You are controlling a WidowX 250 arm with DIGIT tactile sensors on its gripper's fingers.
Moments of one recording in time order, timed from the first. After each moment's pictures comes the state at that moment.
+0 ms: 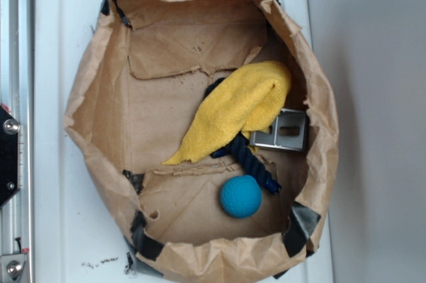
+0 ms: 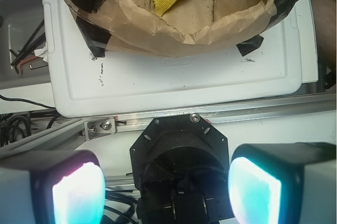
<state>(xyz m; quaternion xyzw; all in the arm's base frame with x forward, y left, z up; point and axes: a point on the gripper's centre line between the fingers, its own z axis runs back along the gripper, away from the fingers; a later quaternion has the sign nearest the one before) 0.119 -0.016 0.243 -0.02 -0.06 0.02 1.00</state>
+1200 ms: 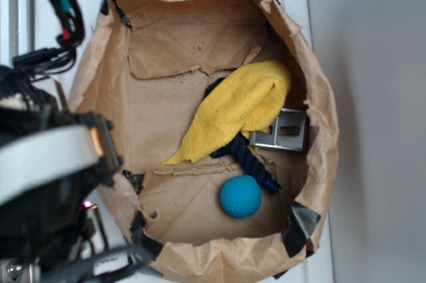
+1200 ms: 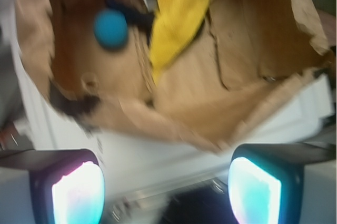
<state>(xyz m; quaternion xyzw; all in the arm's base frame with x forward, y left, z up) 0.208 -0.005 0.197 -0.02 -0.14 0.20 0.97</state>
